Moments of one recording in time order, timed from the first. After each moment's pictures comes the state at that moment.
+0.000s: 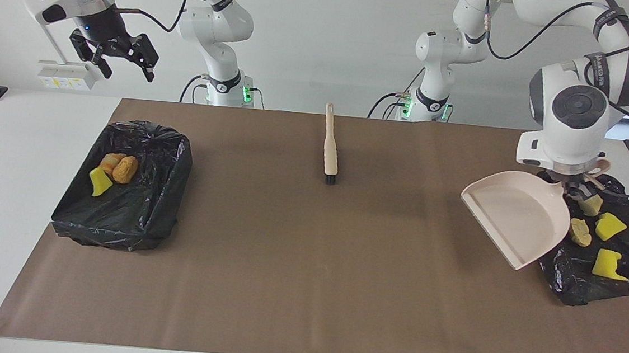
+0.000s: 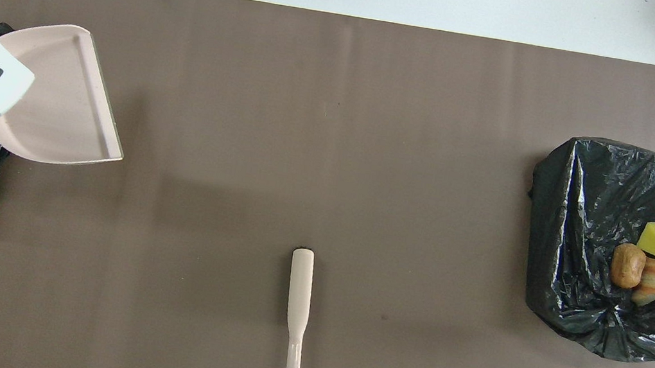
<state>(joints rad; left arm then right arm) 0.02 0.20 -0.16 -1.65 0.52 1.62 0.92 0.13 -0.13 -0.22 -1.60 0.00 1.43 -0.03</state>
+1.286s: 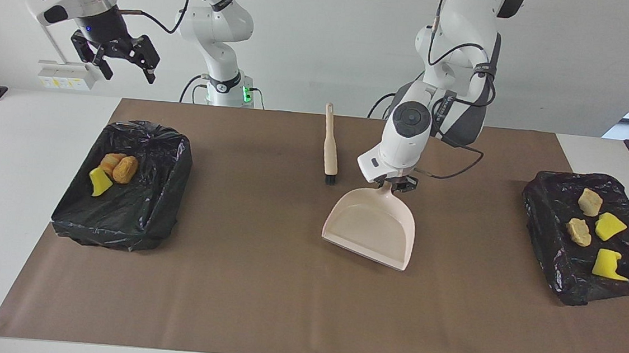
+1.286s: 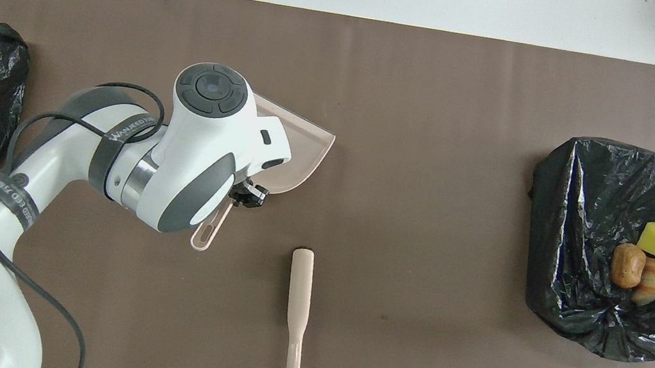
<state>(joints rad) -0.39 0.34 -0.16 -1.69 0.04 1.82 -0.18 0.12 -0.13 -0.20 -1.60 0.00 1.44 -0.02</state>
